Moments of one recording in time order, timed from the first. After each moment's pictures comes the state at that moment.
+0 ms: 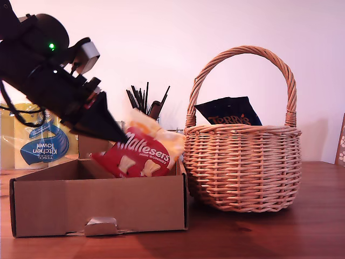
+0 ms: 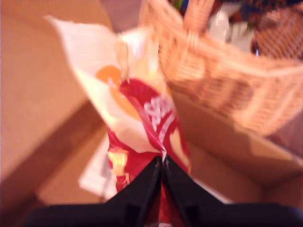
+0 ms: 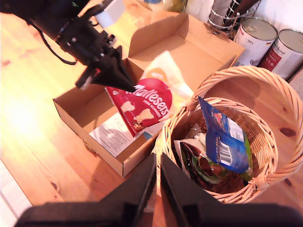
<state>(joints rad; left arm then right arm) -0.35 1.61 0.91 -0.11 0.60 0.26 0.94 0.90 1.15 -0.84 0.25 -0.05</state>
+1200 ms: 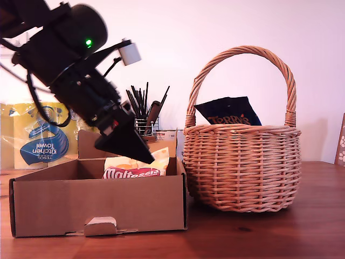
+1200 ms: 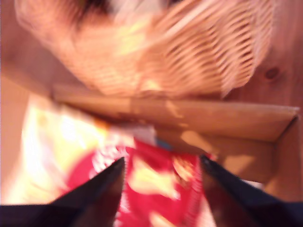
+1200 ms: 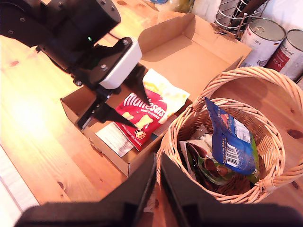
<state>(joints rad) -0.54 1.61 0.91 -0.09 0.33 0.74 0.94 0.90 1.15 -0.84 0.22 -0.05</state>
